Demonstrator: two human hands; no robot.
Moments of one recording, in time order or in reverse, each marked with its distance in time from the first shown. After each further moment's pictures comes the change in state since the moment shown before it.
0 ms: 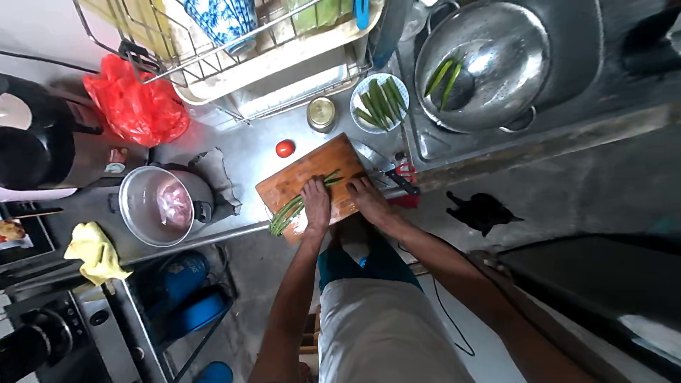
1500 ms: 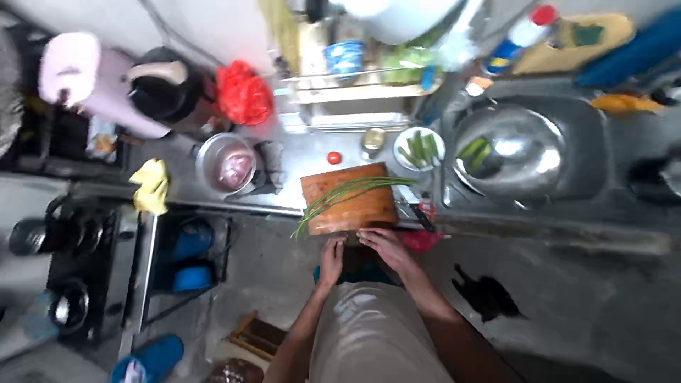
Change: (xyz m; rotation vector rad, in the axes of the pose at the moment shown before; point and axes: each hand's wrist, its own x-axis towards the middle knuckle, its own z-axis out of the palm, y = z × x) left_hand -0.183 0.005 -0.065 -1.016 0.066 -0.372; right_hand -0.074 -0.081 -0.047 1.491 -0.202 0.526
